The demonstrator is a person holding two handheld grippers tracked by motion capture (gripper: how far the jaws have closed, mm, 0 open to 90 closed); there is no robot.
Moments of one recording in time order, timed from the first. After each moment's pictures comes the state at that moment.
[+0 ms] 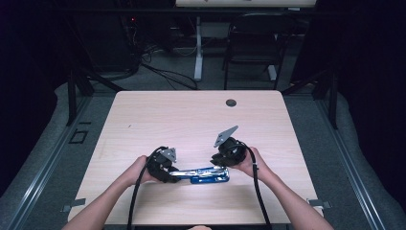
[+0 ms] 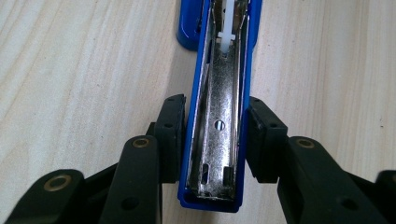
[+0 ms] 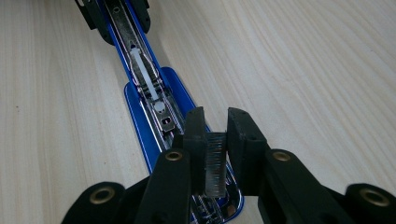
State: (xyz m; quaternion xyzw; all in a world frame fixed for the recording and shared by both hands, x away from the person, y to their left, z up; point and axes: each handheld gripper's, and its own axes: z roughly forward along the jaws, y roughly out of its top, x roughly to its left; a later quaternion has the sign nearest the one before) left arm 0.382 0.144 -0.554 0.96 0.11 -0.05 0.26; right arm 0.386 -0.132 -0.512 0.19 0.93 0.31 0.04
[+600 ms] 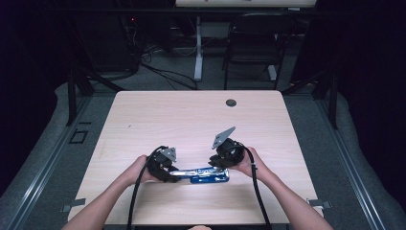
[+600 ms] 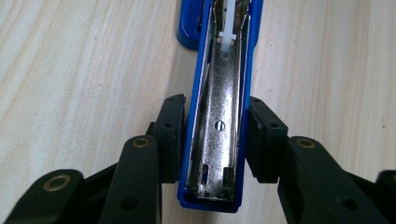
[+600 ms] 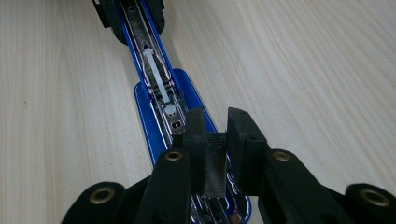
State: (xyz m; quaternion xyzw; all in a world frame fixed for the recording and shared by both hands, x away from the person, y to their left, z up) left arm 0.384 0.144 -0.555 0.96 0.11 -0.05 0.26; right arm 0.385 -0.126 -0.514 0.17 0.93 0.31 0.04
